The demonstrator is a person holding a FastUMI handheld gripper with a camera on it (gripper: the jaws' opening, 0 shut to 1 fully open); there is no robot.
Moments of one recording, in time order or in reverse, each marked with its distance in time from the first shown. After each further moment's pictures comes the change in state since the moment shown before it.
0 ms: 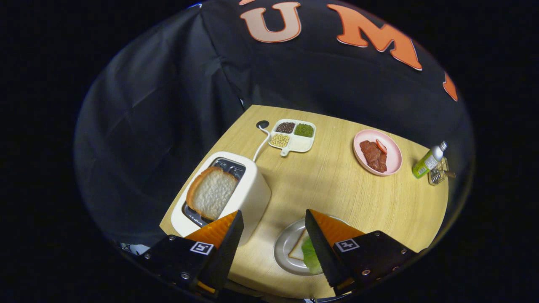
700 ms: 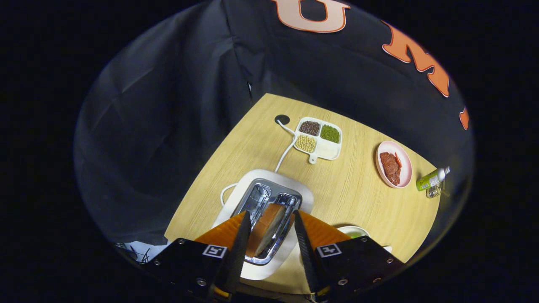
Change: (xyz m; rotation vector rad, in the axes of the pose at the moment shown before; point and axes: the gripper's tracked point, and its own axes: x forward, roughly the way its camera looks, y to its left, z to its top) arm 0.050 0.076 0.023 -0.055 0.187 -0.086
